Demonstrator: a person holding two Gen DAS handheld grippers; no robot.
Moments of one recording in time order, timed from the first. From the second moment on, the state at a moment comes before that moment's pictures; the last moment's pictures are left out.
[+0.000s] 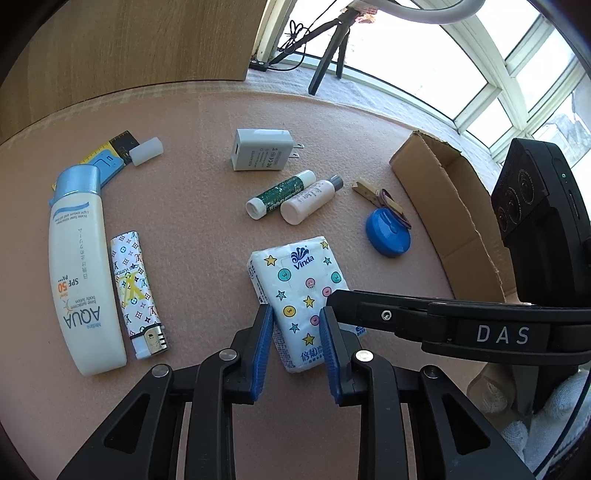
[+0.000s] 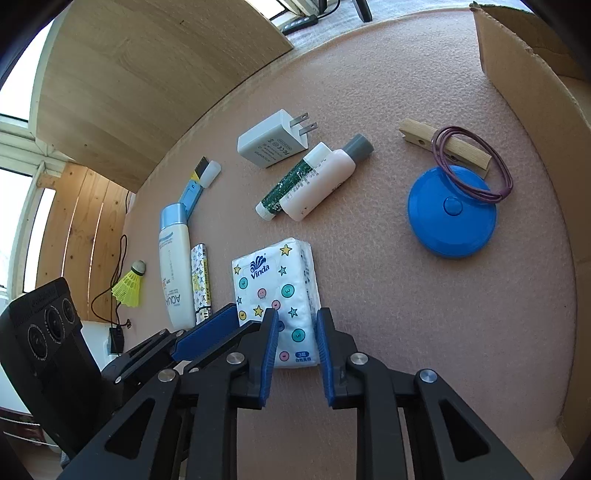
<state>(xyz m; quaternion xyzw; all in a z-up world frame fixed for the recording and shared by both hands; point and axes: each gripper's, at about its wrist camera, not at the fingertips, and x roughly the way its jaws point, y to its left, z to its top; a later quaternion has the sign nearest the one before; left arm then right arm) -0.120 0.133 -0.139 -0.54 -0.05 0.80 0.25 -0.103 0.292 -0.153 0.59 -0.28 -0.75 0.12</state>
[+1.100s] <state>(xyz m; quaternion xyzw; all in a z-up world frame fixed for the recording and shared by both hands) -0.114 0.151 -0.141 -0.54 -0.03 0.81 0.24 -0.111 0.255 -0.139 0.59 -0.14 -0.79 0.13</state>
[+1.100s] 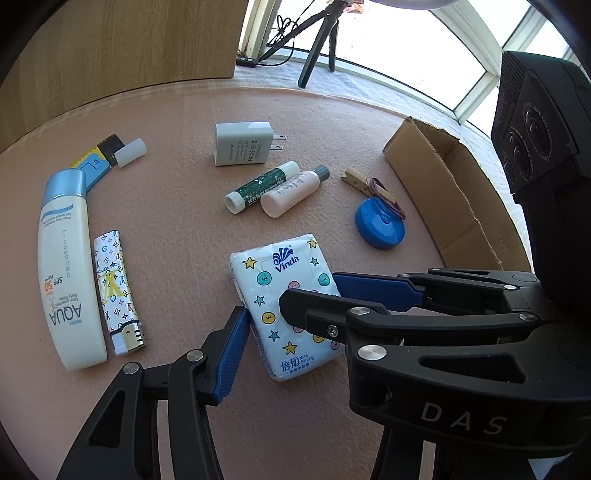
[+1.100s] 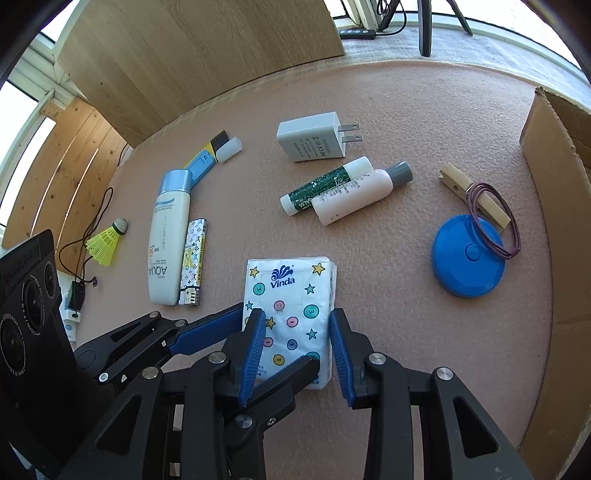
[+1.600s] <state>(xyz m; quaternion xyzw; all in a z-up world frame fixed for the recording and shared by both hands) -0.090 0.209 -0.074 -0.47 0.02 0.84 0.28 -0.072 0.308 -0.071 0.52 -0.15 -0.84 0.10</state>
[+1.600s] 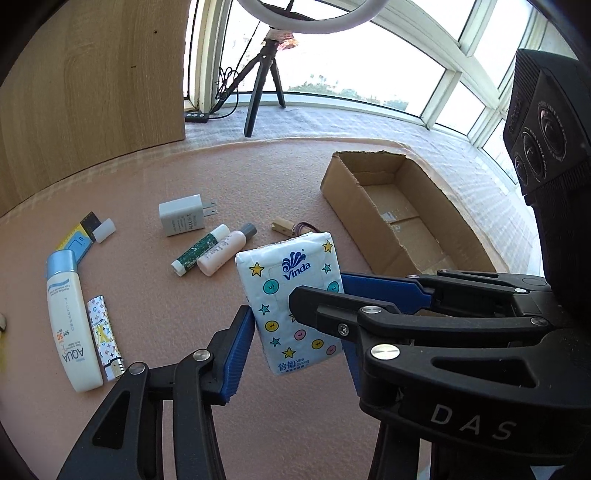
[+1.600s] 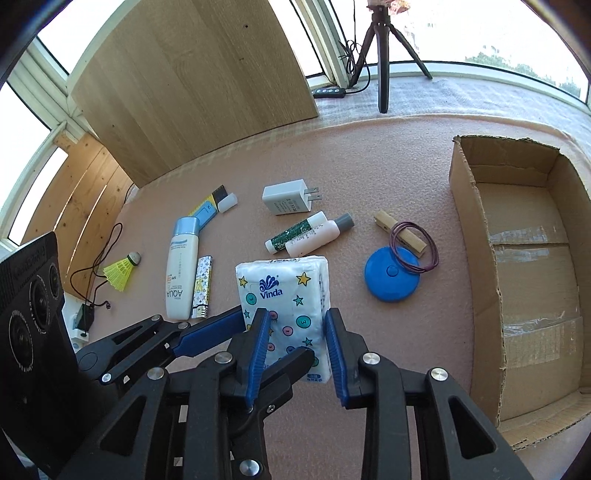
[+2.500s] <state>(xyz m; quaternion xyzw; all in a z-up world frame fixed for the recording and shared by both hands) -0.056 0.373 -0.059 -0.43 0.07 0.82 0.37 -0.016 0.467 -0.038 0.47 -0.16 -0.87 -0.04</state>
